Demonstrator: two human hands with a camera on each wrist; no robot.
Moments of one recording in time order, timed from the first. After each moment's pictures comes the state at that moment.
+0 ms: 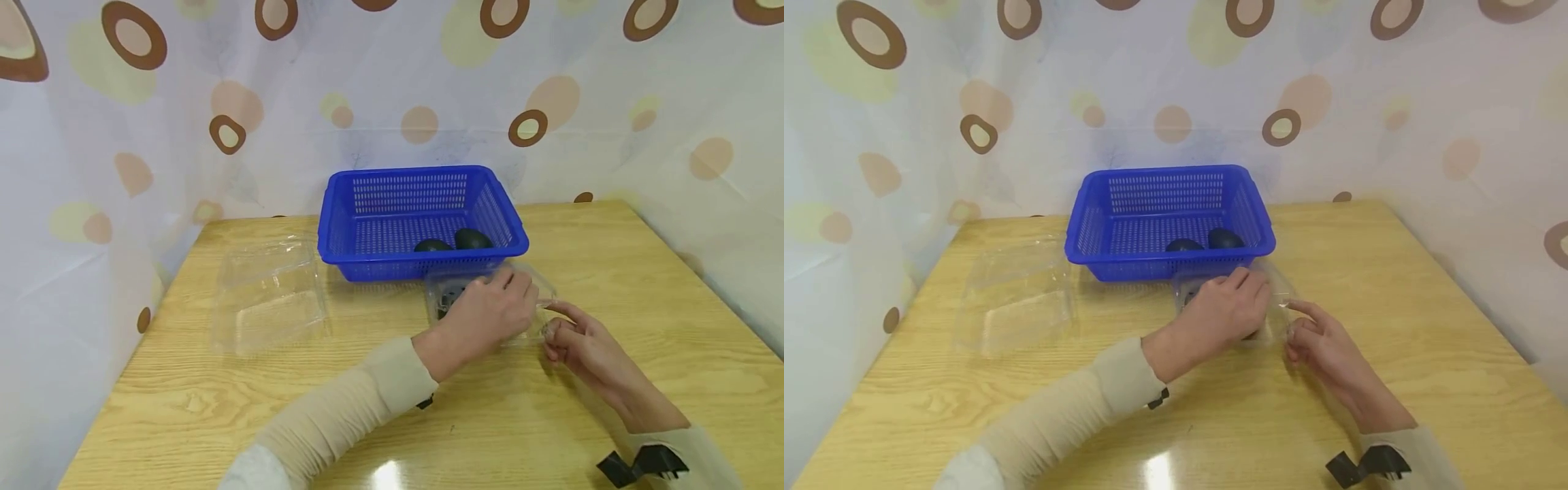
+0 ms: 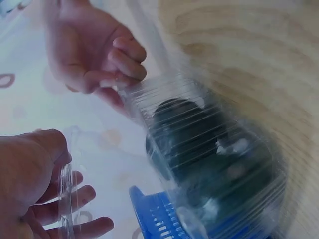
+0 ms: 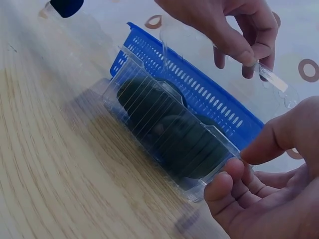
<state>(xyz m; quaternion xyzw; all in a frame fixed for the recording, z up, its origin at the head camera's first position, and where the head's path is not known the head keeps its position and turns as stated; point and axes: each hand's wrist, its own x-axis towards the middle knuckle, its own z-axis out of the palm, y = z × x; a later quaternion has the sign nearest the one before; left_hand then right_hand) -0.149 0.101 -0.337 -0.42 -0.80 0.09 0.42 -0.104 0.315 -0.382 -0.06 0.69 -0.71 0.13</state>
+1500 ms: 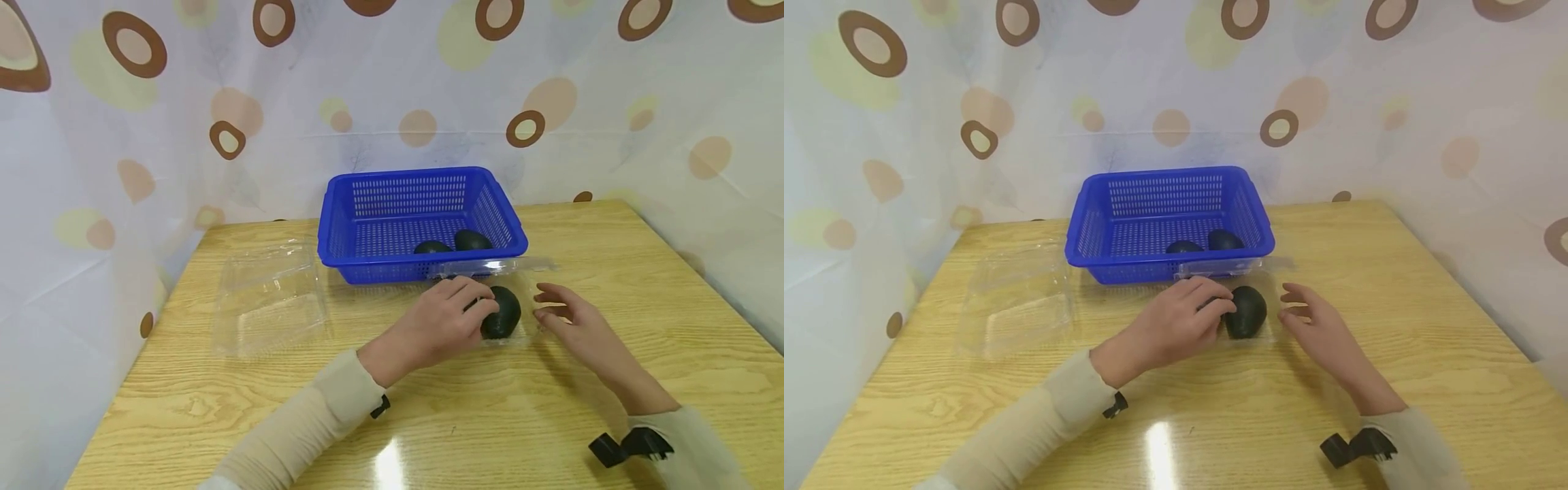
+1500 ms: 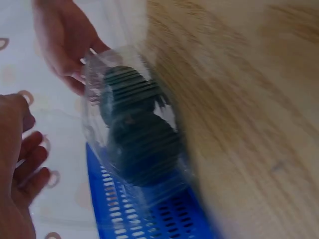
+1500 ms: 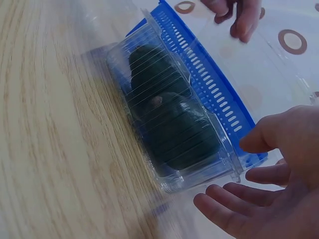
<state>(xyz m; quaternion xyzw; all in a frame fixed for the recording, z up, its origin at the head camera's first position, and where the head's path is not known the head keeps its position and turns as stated) -0.165 0.041 -0.352 -0.54 -0.76 -0.07 0.36 -0.120 0.304 -0.365 -0.04 0.90 -0.43 0.02</state>
